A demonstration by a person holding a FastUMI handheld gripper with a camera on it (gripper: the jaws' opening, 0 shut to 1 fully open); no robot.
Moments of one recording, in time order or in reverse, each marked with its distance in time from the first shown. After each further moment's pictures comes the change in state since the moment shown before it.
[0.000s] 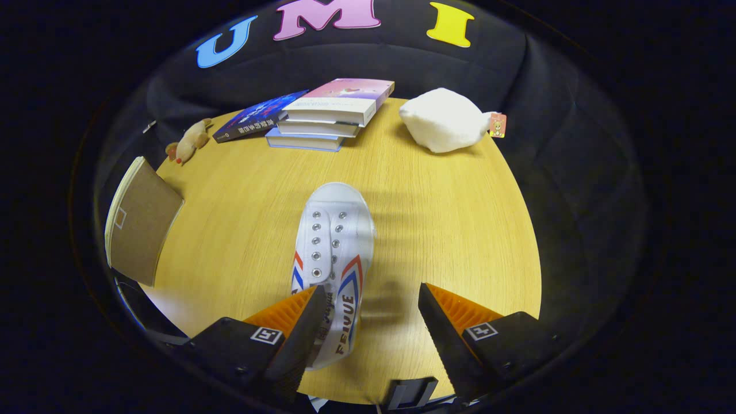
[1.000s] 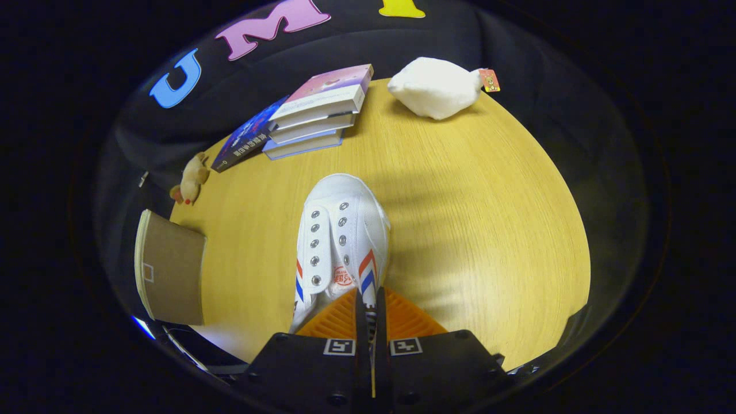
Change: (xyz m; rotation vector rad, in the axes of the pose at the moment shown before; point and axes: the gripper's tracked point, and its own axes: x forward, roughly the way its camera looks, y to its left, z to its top) arm -0.020 0.051 0.010 0.307 0.020 0.110
